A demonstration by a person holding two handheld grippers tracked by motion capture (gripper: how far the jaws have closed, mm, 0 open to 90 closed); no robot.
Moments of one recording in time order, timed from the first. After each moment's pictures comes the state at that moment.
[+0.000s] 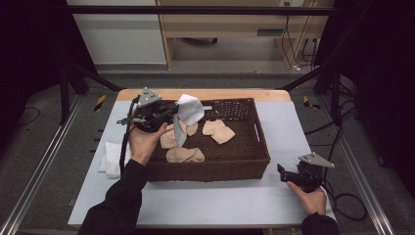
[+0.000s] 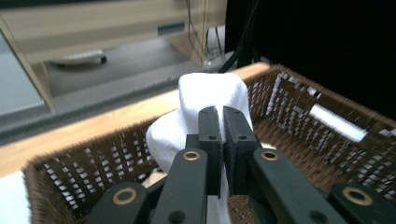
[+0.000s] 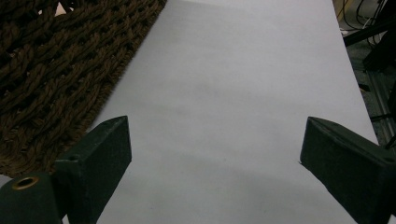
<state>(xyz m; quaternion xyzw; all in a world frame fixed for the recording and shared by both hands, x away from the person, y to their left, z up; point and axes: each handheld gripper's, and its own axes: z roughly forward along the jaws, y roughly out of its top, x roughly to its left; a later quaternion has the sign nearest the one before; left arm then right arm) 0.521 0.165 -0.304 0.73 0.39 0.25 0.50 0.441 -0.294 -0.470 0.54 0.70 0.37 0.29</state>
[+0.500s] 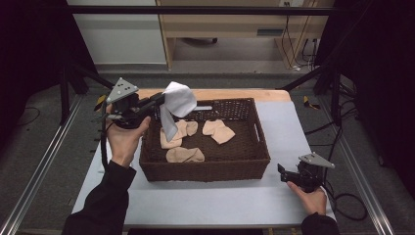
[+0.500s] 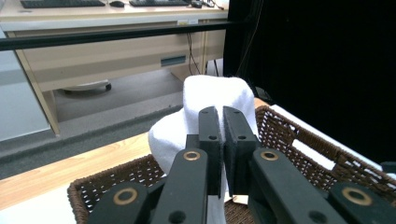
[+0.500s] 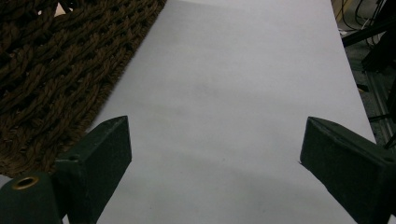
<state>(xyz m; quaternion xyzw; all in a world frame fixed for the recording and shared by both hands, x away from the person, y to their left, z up) 0.489 0.193 -0.256 0.70 0.38 0.26 0.55 0.441 -0.294 -0.470 0.54 0.70 0.37 0.29</state>
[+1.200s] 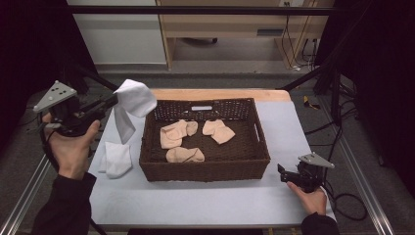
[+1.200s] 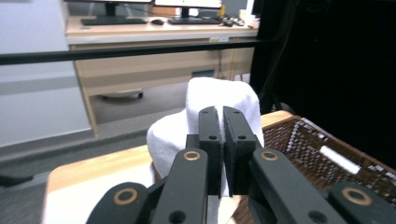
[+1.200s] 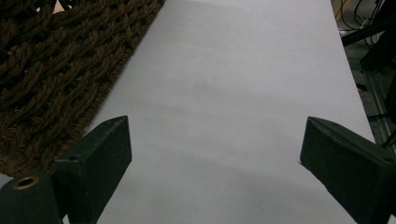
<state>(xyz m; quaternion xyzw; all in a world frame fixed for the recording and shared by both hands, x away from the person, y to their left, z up) 0.447 0.285 -0.235 0.66 0.42 0.31 0.54 0.440 -0.294 -0.470 0.54 0.70 0.36 0.29</state>
